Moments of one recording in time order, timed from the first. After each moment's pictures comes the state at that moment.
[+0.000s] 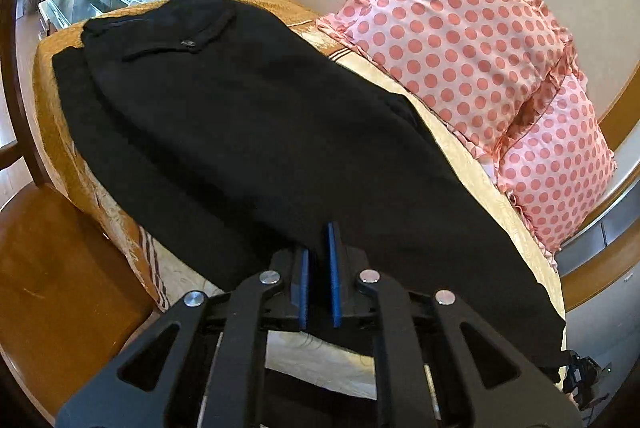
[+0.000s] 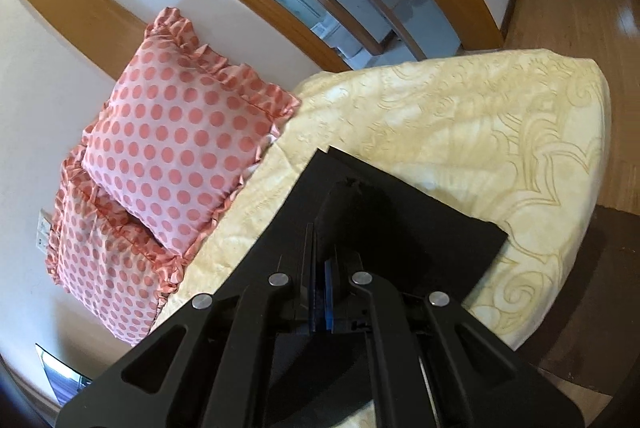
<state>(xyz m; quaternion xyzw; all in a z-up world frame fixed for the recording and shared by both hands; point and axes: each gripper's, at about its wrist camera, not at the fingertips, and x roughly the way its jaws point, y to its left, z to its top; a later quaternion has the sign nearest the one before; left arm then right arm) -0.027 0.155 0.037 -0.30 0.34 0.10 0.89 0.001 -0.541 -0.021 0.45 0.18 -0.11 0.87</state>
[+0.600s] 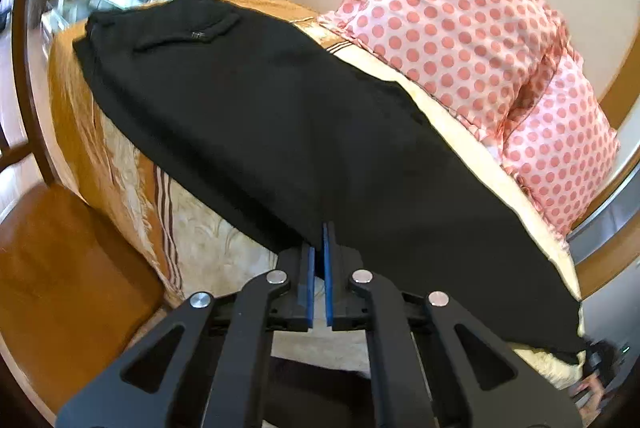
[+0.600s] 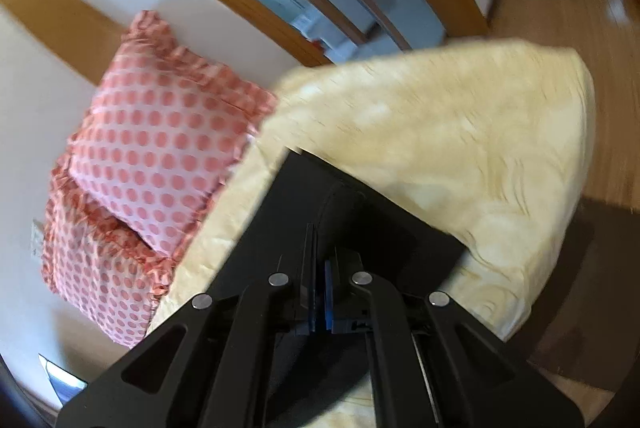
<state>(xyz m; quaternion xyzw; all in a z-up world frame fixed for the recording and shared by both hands) -0.056 0.142 0.017 -0.28 0.33 0.10 0.89 -0.007 -0.558 -0.040 0.47 0.20 -0.13 0.85</state>
